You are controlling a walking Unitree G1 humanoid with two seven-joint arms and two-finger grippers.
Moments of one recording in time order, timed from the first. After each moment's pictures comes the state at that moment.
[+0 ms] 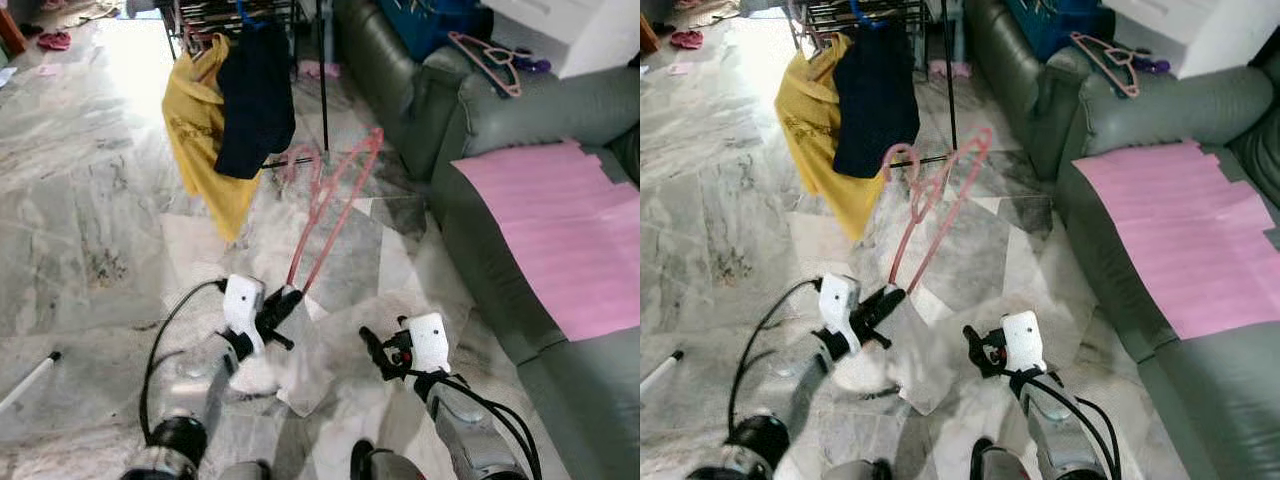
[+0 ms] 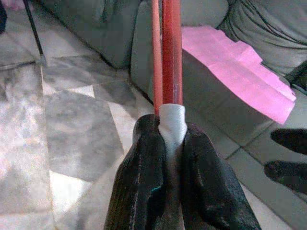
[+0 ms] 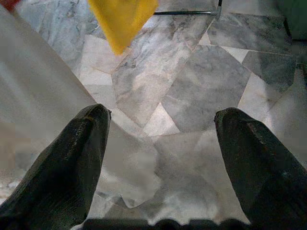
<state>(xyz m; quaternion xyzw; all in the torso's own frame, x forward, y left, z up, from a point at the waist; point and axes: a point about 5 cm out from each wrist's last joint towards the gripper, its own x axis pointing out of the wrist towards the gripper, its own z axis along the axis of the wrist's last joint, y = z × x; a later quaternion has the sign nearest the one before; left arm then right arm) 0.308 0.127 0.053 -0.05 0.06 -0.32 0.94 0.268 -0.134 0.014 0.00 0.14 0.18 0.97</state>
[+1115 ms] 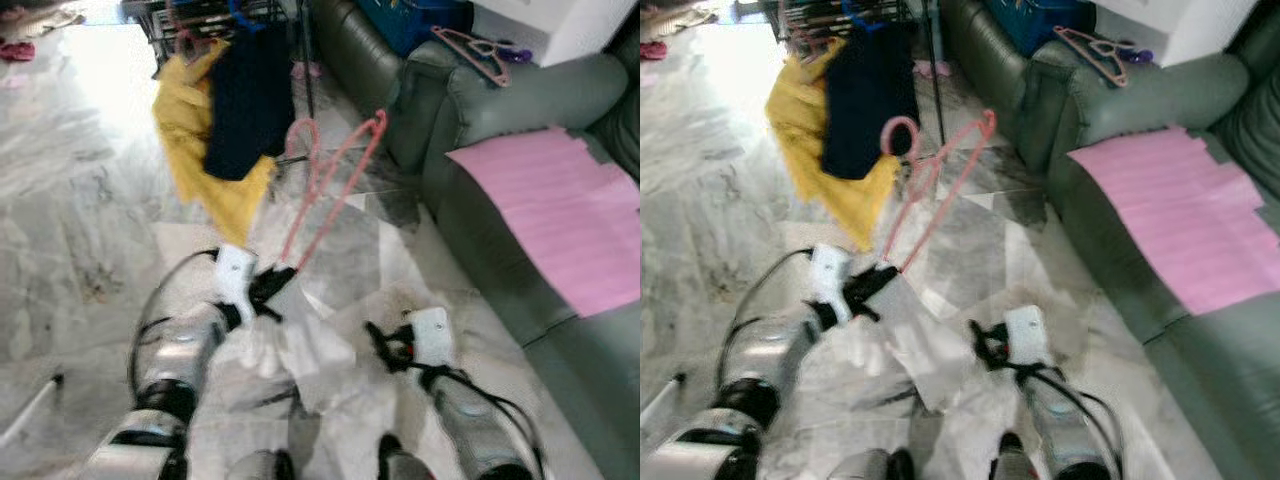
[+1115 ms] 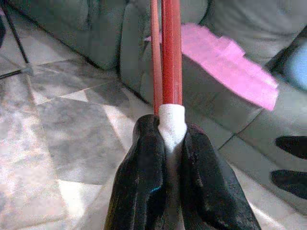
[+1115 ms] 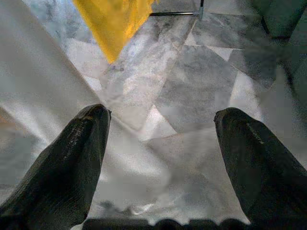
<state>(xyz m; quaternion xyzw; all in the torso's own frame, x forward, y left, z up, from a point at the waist) 0.329 0.128 0.073 -0.05 0.07 -0.35 0.93 0.275 -0.146 0.018 -0.02 0.14 0.16 0.98</state>
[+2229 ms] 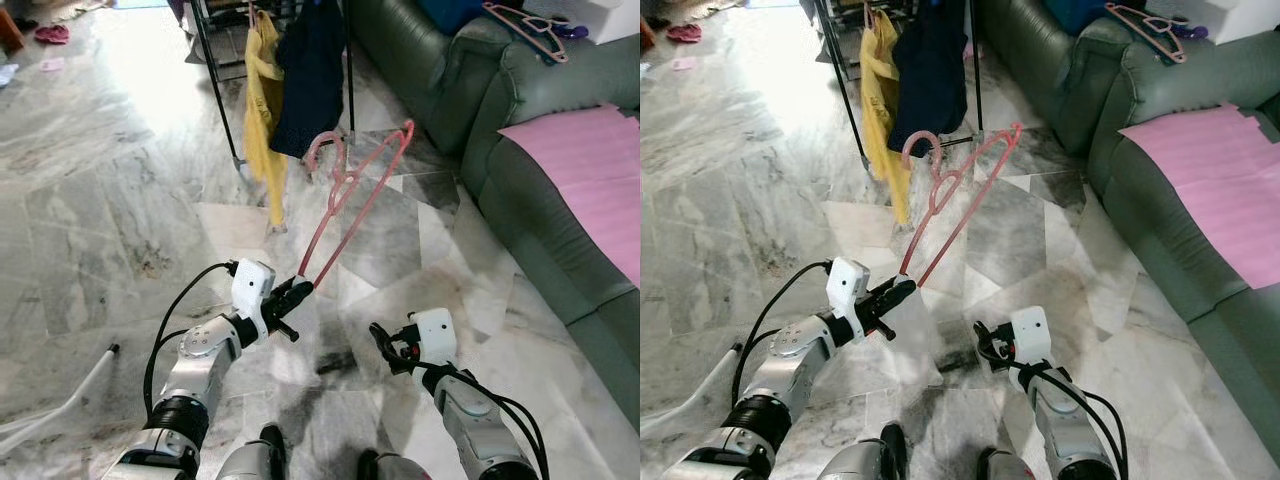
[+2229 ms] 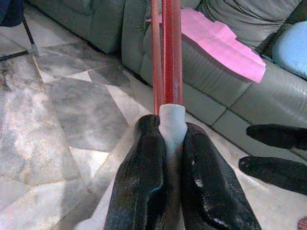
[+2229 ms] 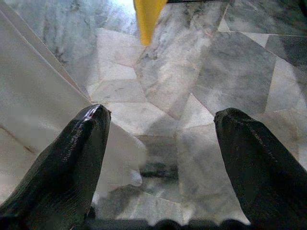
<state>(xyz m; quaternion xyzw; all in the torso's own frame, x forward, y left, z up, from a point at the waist) 0.315 0.117 0.063 -0.05 0.06 -0.37 0.92 0.275 -0.143 0.016 -0.01 0.15 0.17 0.97</state>
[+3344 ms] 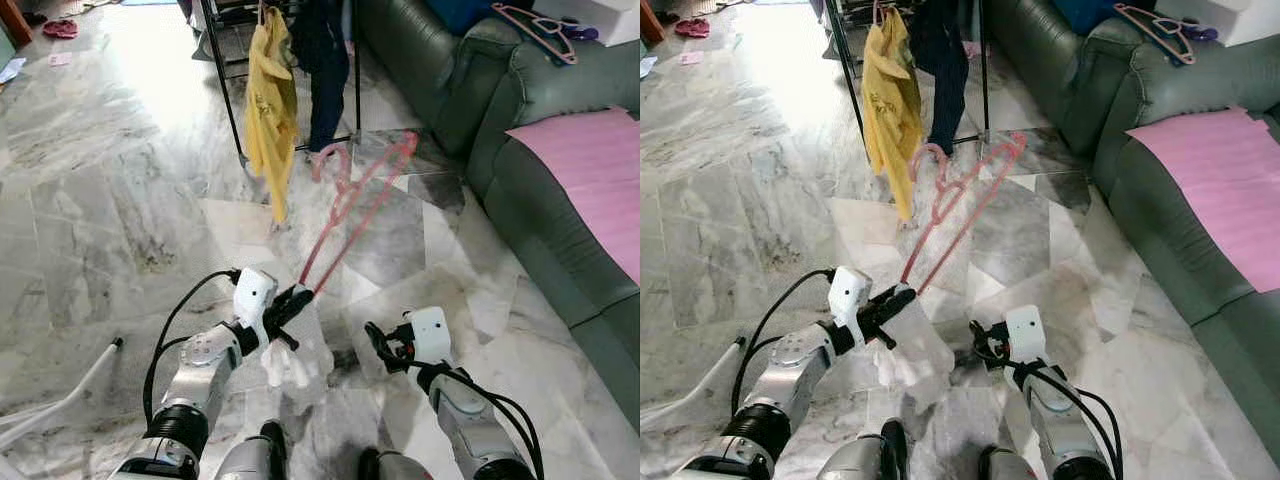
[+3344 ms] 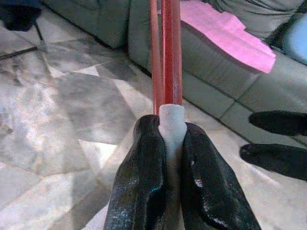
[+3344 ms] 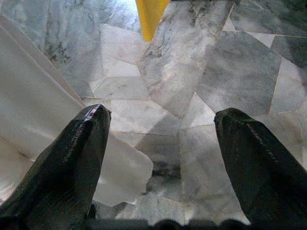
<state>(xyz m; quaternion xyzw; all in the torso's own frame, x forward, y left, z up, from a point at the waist) 0.309 0.117 0.055 -0.03 0.07 -0.36 0.93 0.277 -0.140 0.014 -0.02 0.15 0.16 0.97</state>
